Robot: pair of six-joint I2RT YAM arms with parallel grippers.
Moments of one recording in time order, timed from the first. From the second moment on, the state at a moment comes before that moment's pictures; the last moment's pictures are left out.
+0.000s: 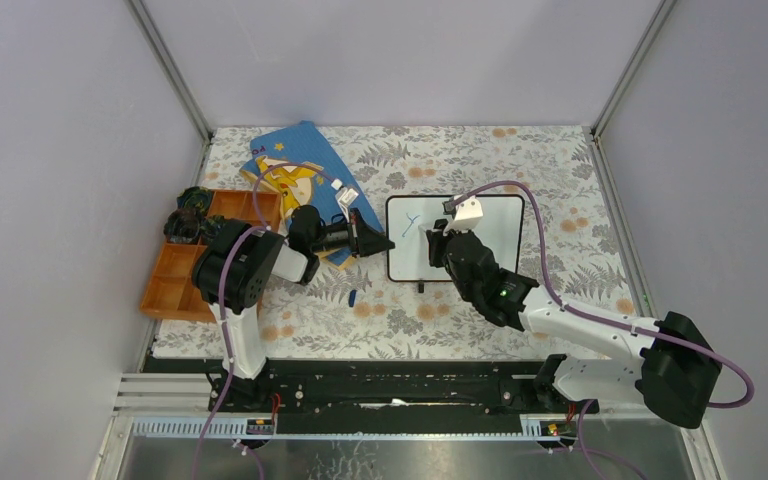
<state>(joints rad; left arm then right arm) -0.33 1.92 0.67 1.21 0.96 -0.65 0.92 1.18 0.69 0.18 0.58 0.34</state>
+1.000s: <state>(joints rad) -0.33 1.92 0.67 1.20 0.96 -0.64 0.92 1.16 0.69 0.10 0.59 0.34</state>
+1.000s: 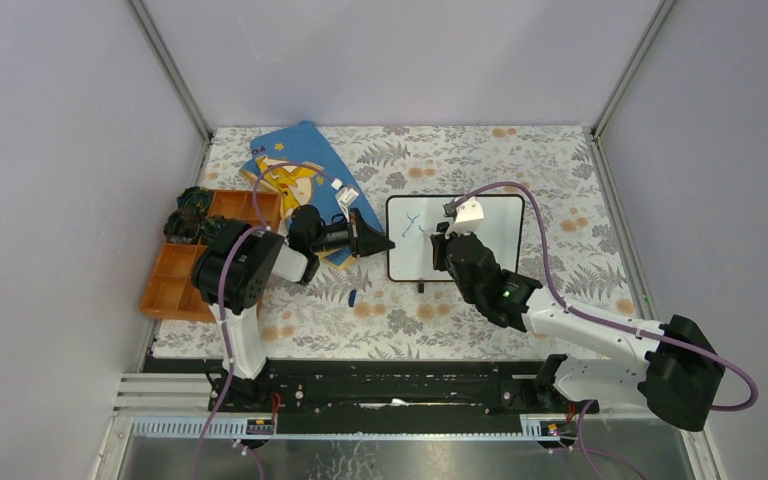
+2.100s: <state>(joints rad) -0.33 1.92 0.67 1.20 0.96 -0.63 0.91 1.17 0.72 0.12 0.60 0.31</state>
